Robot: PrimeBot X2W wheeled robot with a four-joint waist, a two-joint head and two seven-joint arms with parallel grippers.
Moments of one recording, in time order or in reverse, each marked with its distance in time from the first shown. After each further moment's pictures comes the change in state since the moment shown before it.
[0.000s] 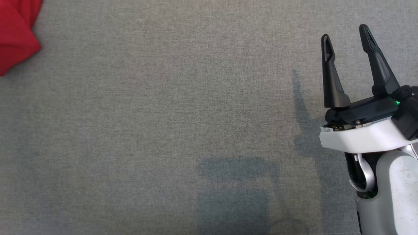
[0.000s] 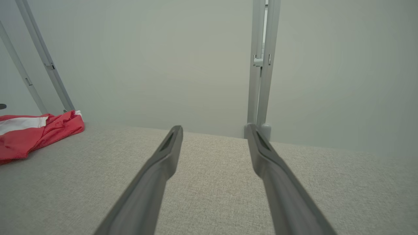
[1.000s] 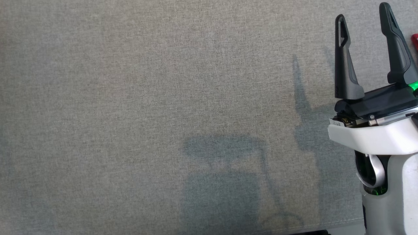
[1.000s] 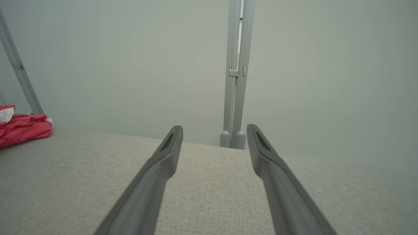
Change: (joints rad) left arm -0.062 0.029 -0.037 0.089 0.012 0.015 -0.005; right arm -0.039 0.000 -0.008 -0.092 -0.014 0.000 -0.009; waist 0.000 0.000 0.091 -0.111
